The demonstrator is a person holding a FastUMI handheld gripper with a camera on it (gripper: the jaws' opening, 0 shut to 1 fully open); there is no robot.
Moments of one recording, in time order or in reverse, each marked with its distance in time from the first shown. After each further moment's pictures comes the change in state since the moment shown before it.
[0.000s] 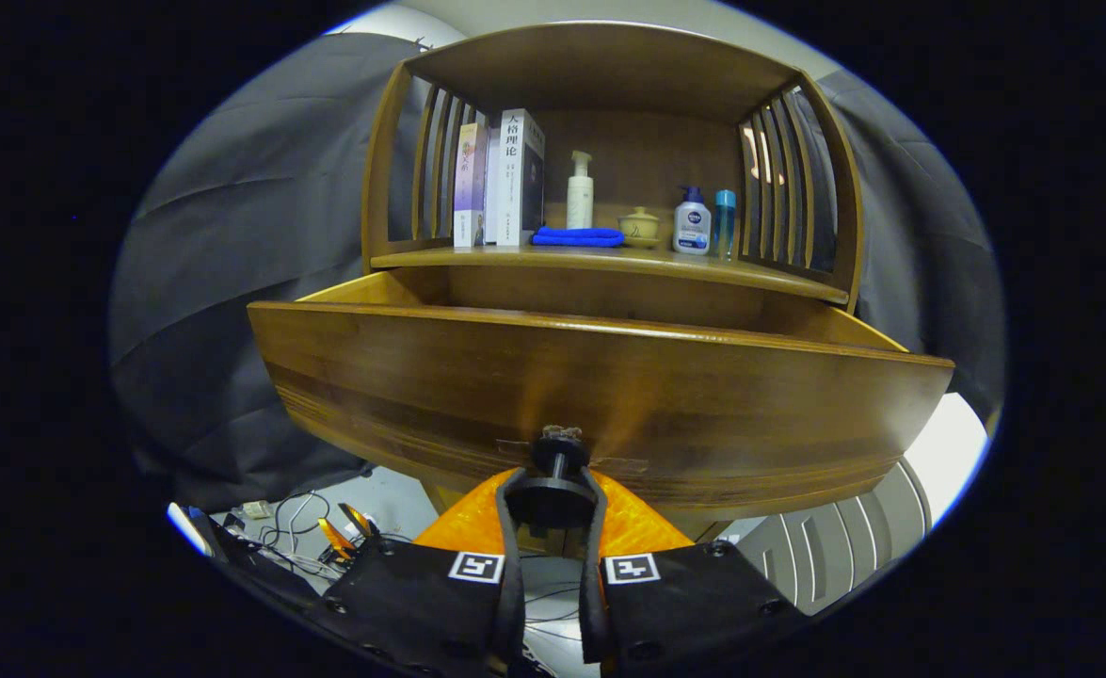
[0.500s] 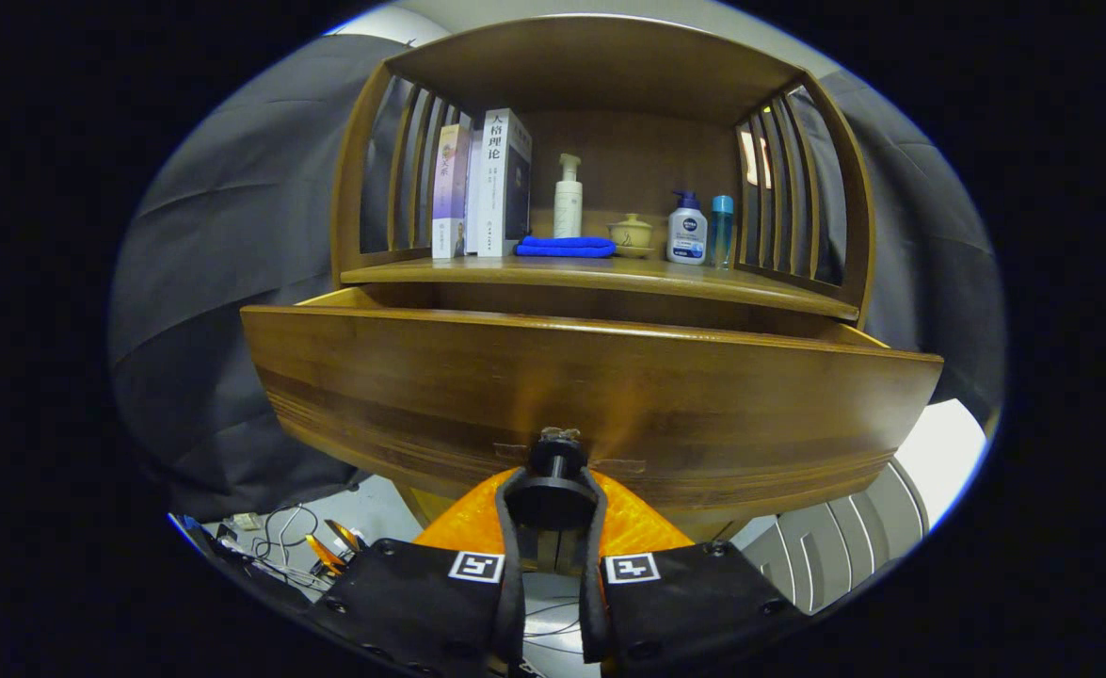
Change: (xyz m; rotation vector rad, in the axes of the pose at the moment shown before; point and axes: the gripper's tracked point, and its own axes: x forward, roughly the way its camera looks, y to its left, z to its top) arm 0.032 -0.012 0.023 -0.007 -0.029 -0.037
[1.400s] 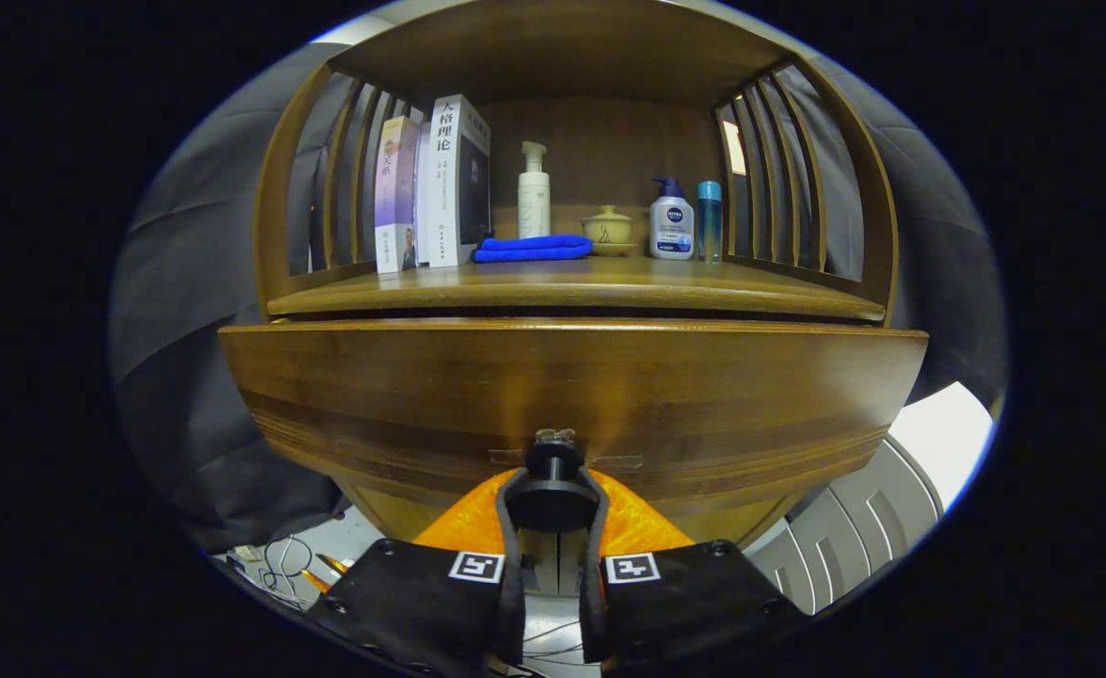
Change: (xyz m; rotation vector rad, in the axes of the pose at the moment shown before) arm 0.064 -0.011 0.027 0.069 0.004 -0.077
